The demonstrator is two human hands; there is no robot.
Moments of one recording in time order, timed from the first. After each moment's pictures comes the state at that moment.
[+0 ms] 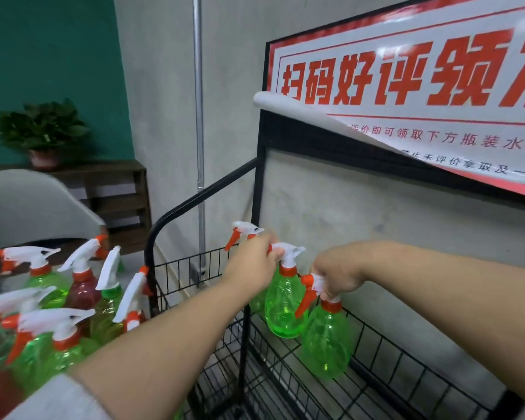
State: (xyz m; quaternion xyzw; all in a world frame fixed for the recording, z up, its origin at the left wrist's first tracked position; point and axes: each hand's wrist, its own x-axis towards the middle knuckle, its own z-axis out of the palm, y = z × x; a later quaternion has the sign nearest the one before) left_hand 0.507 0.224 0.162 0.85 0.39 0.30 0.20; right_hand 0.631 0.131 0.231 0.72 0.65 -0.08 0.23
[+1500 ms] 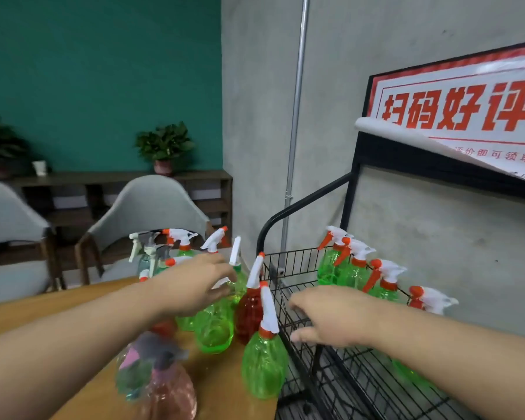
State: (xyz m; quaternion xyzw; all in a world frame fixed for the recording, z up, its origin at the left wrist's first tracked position) left_hand 0.226 0.181 0.188 0.91 0.40 0.08 -0.03; right_hand 0.456 0.090 0.203 0.59 0.80 0.00 0.12
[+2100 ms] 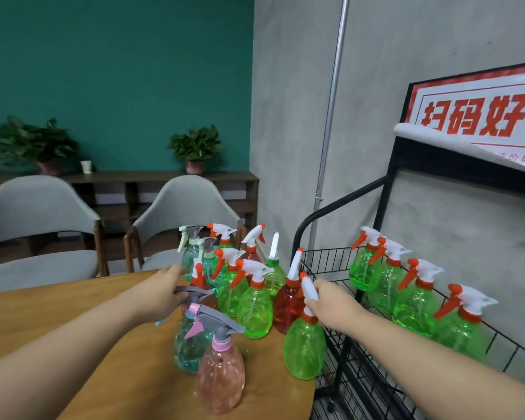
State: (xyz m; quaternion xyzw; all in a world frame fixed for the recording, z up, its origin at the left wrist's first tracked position) left_hand 0.095 0.160 0.153 0.75 0.64 0.09 0.12; right_hand 0.405 0.127 0.143 0.72 0.65 -0.18 -0.17
